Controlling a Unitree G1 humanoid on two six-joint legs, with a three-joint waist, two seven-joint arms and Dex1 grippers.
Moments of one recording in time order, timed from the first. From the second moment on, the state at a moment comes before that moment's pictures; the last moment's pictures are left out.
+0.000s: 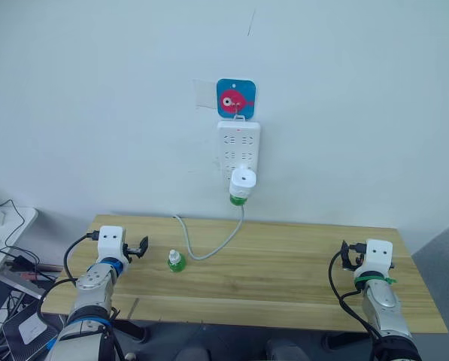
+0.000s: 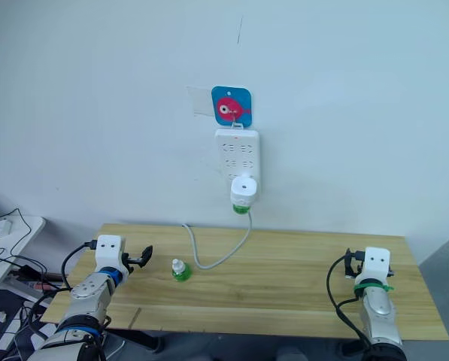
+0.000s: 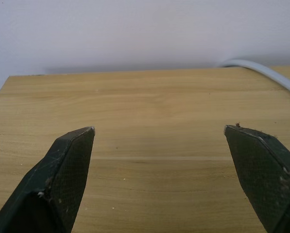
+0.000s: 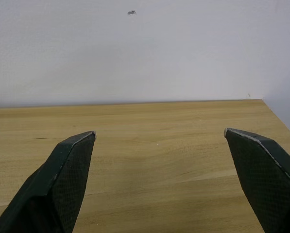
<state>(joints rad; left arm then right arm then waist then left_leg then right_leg) -0.36 0.46 0.25 1.06 -0.12 -0.25 -0.38 -0.08 -0.25 -0.23 0.59 0.09 -0.22 0.03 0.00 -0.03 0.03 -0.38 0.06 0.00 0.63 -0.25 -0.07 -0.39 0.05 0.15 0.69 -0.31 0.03</state>
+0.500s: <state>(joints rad) -0.35 0.47 0.31 1.04 -0.16 -0.21 -0.33 -0.08 -0.24 -0.24 0.55 0.10 -0.21 0.04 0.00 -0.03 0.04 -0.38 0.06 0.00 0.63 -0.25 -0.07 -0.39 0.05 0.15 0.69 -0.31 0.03</state>
